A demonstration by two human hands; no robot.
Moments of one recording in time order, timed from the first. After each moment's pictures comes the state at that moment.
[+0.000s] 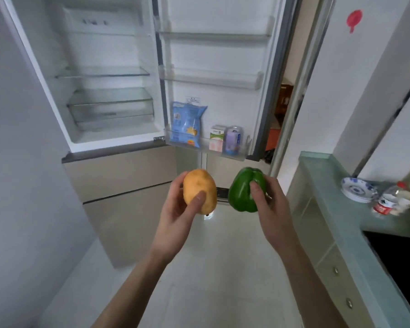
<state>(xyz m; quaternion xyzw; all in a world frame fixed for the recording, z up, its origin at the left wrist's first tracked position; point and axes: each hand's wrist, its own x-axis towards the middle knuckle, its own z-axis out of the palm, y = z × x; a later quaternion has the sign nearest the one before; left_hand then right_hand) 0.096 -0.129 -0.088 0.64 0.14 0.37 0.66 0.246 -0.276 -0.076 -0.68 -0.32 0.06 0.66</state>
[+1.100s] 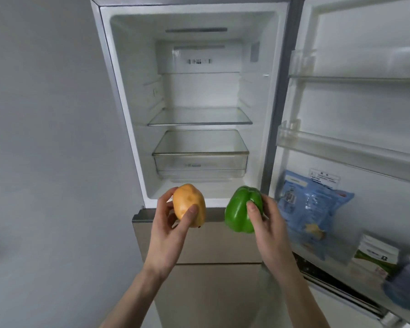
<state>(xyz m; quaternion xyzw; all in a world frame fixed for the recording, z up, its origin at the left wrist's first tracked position) 0.153 0.272 -0.045 0.59 0.34 0.52 0.51 0.345 0.194 -0.058 -0.56 -0.44 0.22 0.67</state>
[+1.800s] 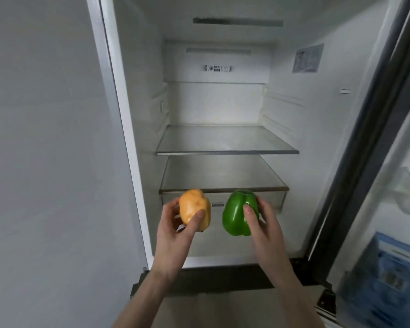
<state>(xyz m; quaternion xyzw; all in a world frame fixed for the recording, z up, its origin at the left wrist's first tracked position) 0.161 0.541 -0.060 0.59 0.33 0.51 0.54 0.331 0.451 -0.055 -0.59 -0.42 0.20 0.66</state>
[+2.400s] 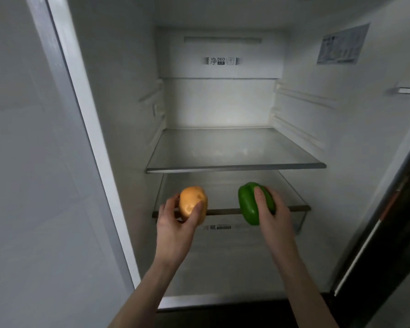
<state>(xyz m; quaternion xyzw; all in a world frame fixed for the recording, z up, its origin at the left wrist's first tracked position) 0.214 0.658 -0.063 0.64 0.43 0.49 0.40 0.401 0.568 -0.045 -0.66 -0.36 0.13 0.64</state>
